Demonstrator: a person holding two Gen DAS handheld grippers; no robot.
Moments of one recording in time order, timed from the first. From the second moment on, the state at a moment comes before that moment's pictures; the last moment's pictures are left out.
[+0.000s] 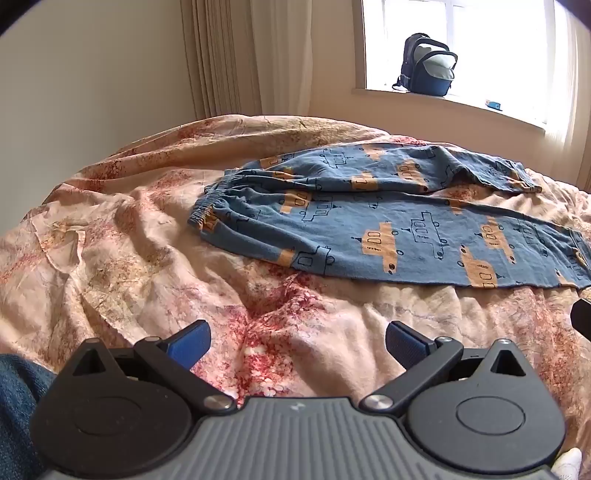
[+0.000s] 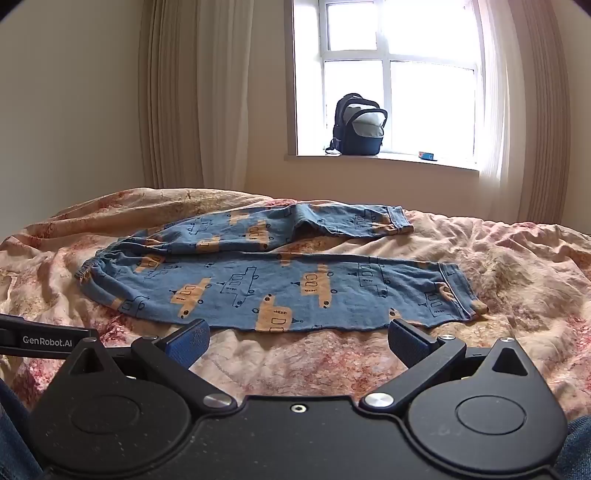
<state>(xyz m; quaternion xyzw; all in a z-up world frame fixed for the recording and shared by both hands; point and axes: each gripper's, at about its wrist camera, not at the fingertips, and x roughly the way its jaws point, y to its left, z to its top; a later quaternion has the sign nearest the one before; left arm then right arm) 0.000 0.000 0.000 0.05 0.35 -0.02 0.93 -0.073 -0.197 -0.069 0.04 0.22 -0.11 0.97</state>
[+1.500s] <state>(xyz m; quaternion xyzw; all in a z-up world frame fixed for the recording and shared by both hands) 0.001 0.001 -0.001 0.05 0.36 -0.01 0.93 -0.075 -0.198 -0.068 0.04 0.22 -0.11 0.97</state>
